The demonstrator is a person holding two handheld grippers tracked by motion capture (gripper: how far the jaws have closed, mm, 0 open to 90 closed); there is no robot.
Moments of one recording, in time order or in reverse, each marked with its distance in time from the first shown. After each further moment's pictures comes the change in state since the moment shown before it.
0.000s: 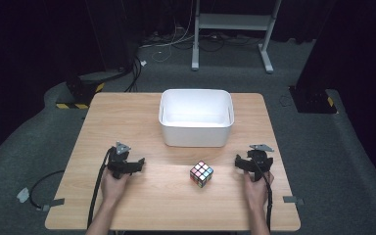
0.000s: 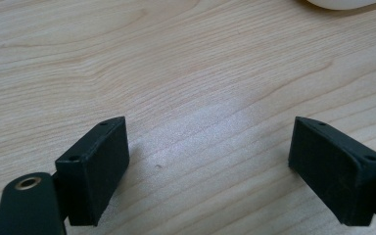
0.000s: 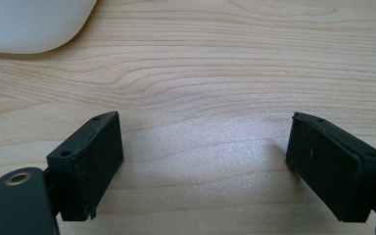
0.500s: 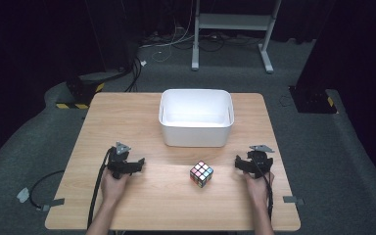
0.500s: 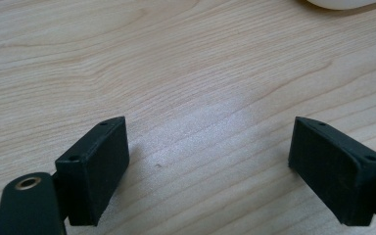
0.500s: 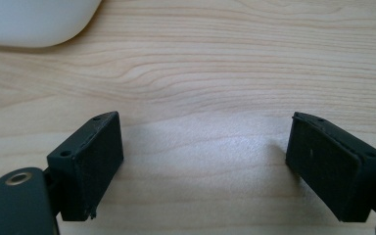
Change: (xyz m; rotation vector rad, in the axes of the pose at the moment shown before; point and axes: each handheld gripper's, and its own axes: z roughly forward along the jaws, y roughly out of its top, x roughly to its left) left arm 0.000 0.000 0.000 0.000 0.000 0.001; right arm 0.000 -0.002 -0.002 0.000 0.015 -0.011
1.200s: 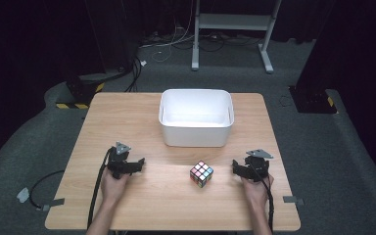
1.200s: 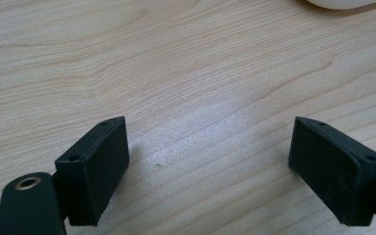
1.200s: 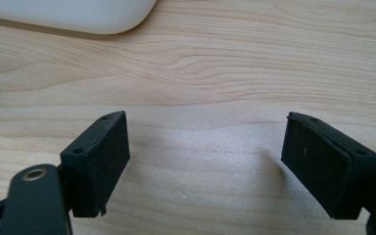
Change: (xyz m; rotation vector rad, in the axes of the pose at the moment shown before) left arm 0.000 0.000 0.000 0.000 0.000 0.000; right arm 0.010 -0.011 -0.015 -0.043 0.083 -0.067
